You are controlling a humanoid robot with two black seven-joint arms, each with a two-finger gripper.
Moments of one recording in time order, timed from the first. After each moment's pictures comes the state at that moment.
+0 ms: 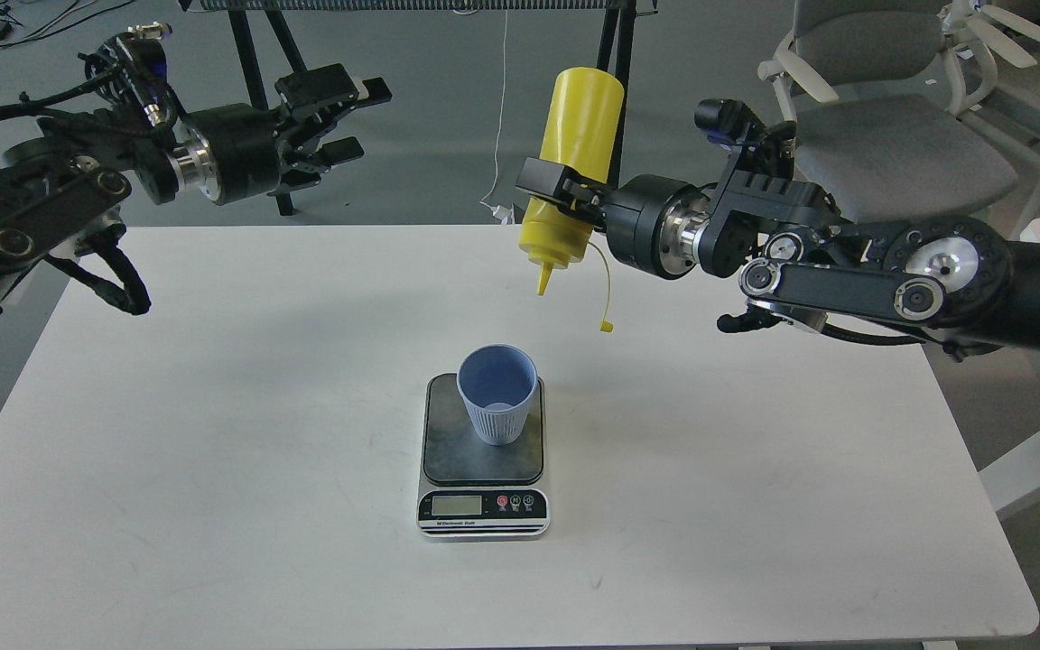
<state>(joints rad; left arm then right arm) -1.20 0.50 -0.12 -0.70 0.70 -0.49 -0.49 1.42 -0.36 -0.23 1.28 -0.54 -0.18 0.01</state>
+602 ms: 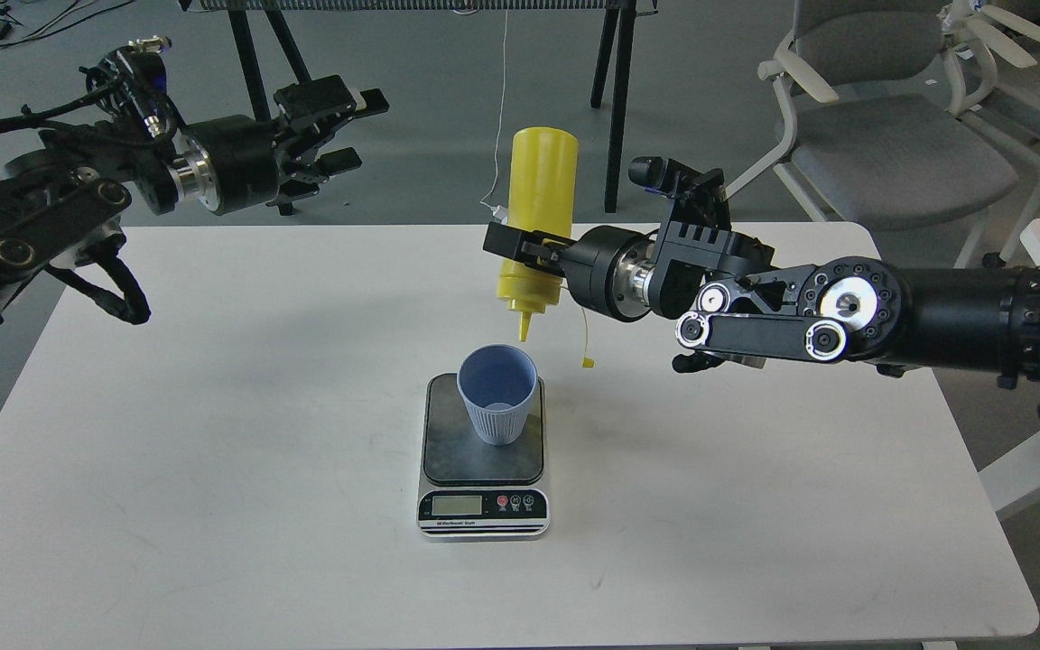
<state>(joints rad) -1.18 0.50 -0.12 -0.70 0.70 -0.49 -0.49 1.42 -0.20 -0.35 1.18 -0.55 -0.22 0.01</state>
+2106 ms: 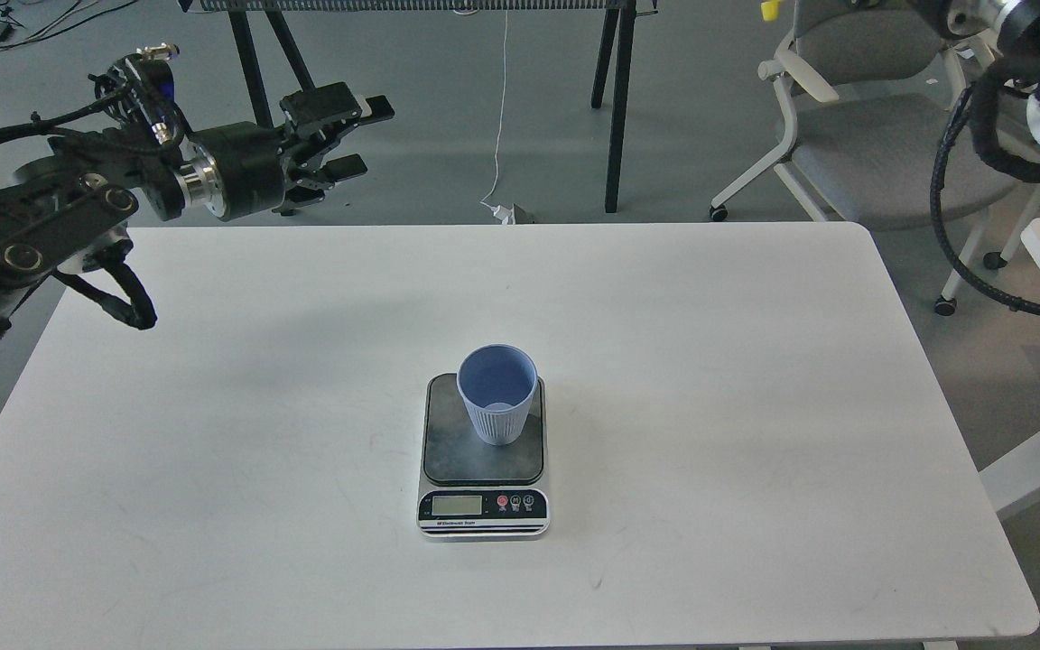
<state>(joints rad) -1.16 0.49 -0.12 -0.70 0.70 -0.49 -0.49 1.01 -0.77 0.77 1.34 0.10 -0.12 0.07</state>
